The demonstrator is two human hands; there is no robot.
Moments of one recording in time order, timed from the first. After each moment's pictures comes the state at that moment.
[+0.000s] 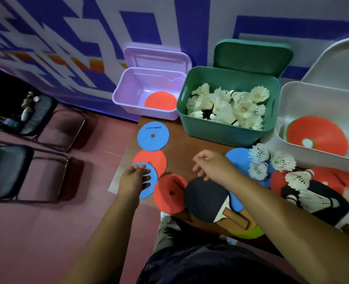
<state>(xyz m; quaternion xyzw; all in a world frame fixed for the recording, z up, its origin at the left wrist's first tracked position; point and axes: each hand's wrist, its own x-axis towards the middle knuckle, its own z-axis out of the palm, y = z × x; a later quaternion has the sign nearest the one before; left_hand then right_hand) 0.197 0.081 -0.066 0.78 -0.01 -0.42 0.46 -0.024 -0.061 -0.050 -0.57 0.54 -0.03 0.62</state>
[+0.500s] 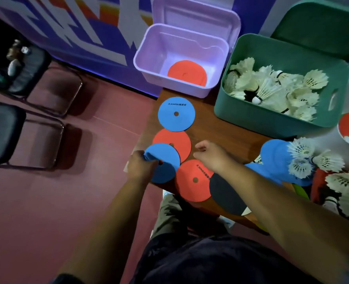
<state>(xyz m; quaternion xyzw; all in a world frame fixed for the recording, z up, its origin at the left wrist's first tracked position) 0.289 0.106 -0.137 0.89 -0.14 -0.37 0.22 0.094 -0.036 -0.108 -0.63 0.55 0.06 0.54</state>
